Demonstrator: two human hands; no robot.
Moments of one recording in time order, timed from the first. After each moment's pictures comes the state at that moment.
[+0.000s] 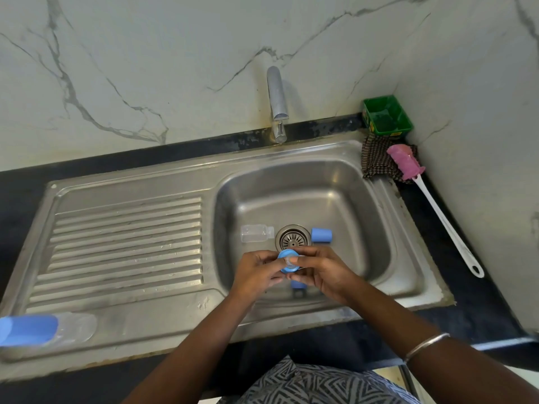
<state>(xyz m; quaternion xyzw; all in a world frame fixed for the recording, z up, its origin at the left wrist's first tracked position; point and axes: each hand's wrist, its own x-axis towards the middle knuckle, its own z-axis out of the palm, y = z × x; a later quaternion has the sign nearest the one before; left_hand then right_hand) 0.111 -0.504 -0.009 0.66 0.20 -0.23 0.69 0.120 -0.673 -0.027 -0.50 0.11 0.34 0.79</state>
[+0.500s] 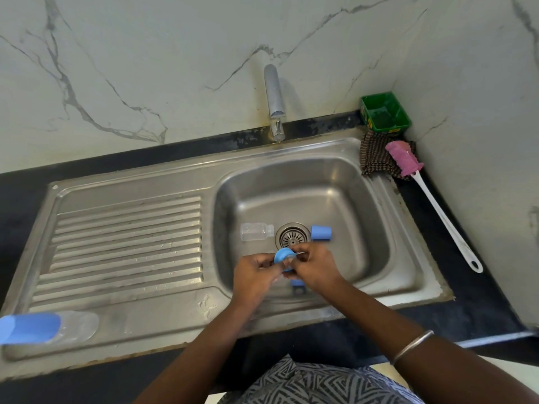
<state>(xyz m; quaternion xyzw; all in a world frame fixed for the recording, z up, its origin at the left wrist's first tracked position) 0.100 -0.504 -0.028 0.77 0.18 -0.14 0.59 0.119 -0.645 -0.043 -0.71 0.21 0.21 0.64</state>
